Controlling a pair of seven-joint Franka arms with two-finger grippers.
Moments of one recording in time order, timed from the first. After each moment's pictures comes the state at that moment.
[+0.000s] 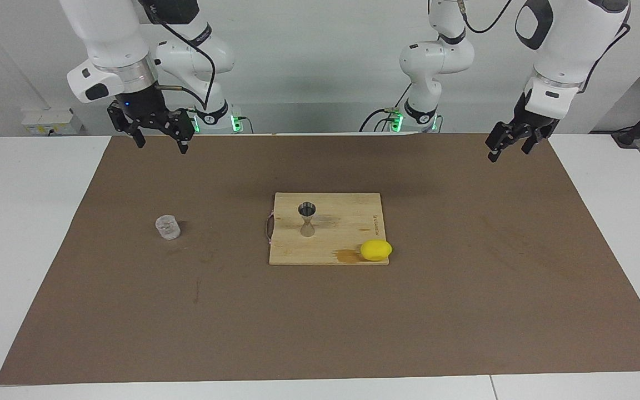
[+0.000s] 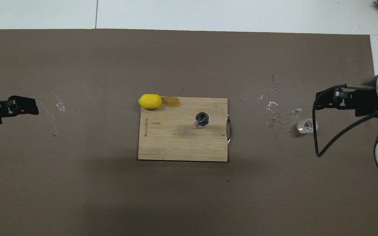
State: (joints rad) left arm 0.04 -0.15 -0.09 -1.84 -0.01 1.77 -0.24; right arm 0.00 -0.03 0.12 -1.59 -0.02 1.57 0.31
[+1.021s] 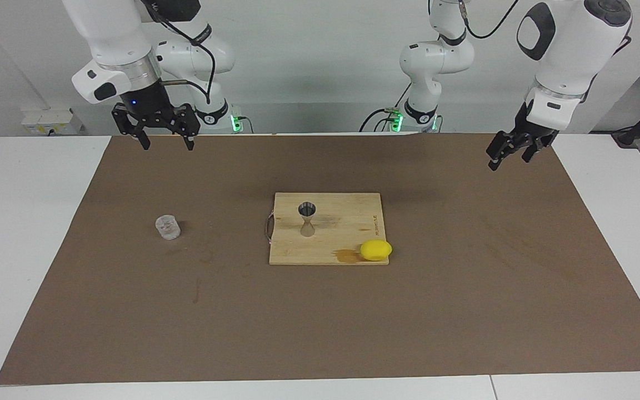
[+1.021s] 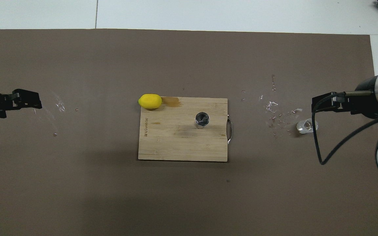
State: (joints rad) left arm 0.04 -0.09 -0.09 -1.80 -0.01 1.78 -0.24; right arm 0.00 -0.04 0.12 -1.60 0.01 1.59 0.17
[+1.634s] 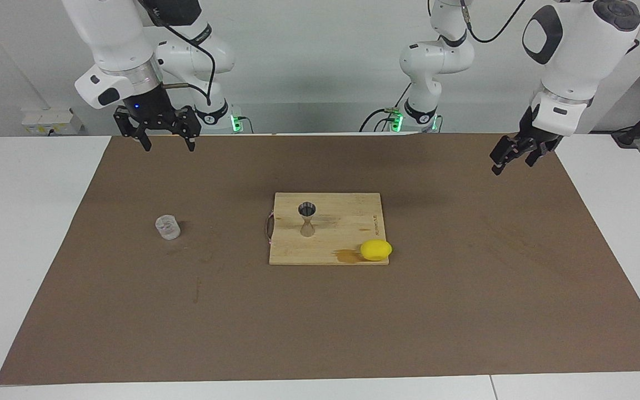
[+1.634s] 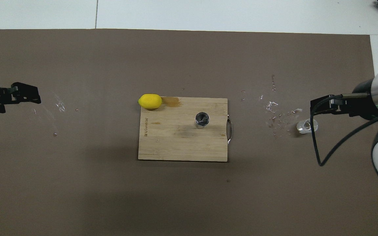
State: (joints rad) left arm 0.04 -0.05 -0.08 -1.74 -0.01 1.76 -0.24; right arm 0.00 -0.04 0.12 -1.62 0.01 1.58 0.16
